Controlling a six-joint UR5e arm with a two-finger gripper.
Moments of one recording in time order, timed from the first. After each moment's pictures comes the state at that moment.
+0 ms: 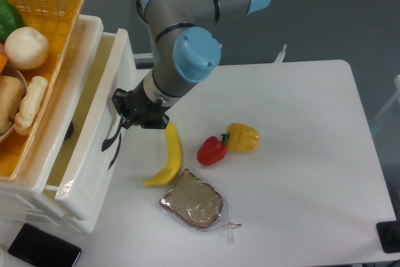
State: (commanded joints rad) arm 2.32 -1.80 -1.56 -1.56 1.08 0.70
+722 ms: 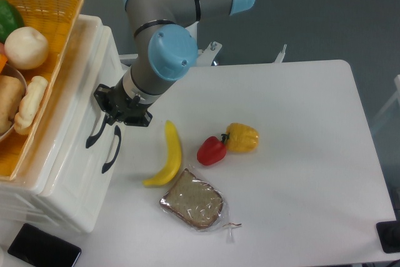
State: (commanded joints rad) arm 2.29 -1.80 -1.56 -1.55 1.09 0.71
